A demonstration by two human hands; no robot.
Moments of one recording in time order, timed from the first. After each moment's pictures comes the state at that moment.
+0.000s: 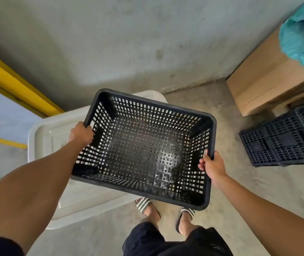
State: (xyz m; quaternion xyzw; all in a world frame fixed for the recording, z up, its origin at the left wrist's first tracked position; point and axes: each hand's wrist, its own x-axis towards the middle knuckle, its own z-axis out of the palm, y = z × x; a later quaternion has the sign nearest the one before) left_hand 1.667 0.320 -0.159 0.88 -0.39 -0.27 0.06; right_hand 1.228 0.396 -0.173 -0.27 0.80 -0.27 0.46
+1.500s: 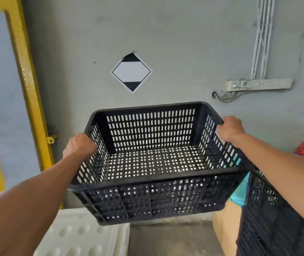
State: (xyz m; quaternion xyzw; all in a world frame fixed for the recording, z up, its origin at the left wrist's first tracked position) left_hand 1.152 0.528 0.327 0.86 -0.34 0.09 0.36; right_hand 0.750 0.354 0.362 -0.67 0.63 -0.39 0.09
